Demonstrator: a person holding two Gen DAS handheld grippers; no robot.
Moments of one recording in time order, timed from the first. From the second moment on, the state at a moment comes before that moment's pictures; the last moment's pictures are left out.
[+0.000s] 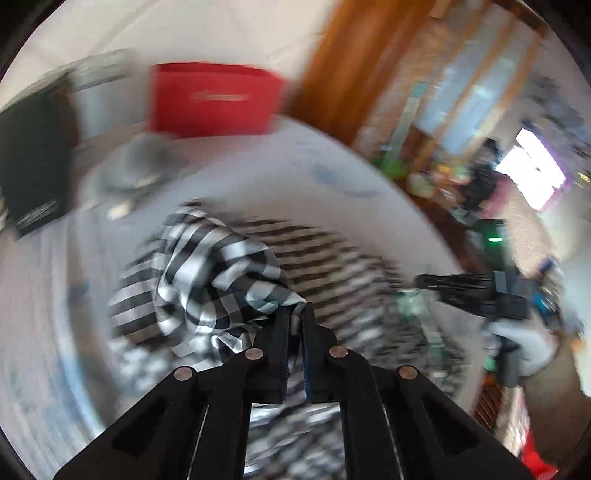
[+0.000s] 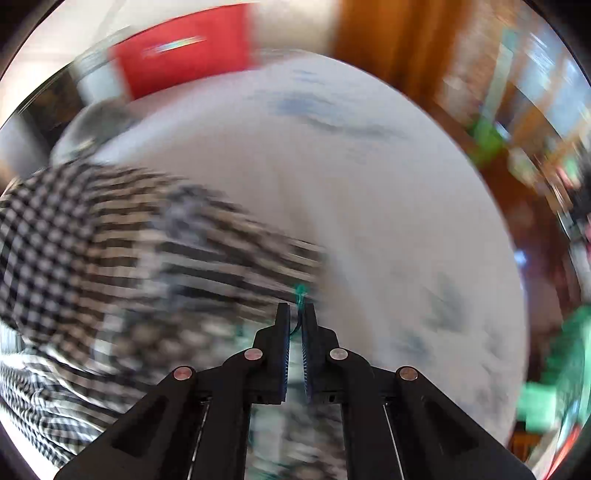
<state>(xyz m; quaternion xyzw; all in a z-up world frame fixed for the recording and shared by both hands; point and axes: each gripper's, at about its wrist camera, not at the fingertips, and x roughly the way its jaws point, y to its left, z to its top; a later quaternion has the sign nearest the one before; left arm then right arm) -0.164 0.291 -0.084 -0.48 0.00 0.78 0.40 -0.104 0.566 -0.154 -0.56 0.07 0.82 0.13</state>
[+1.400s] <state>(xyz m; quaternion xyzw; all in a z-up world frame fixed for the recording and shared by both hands) -0.177 0.147 -0.157 -0.51 0.03 0.81 0.29 -0.124 0.428 -0.133 -0.51 0.09 0.84 0.14</state>
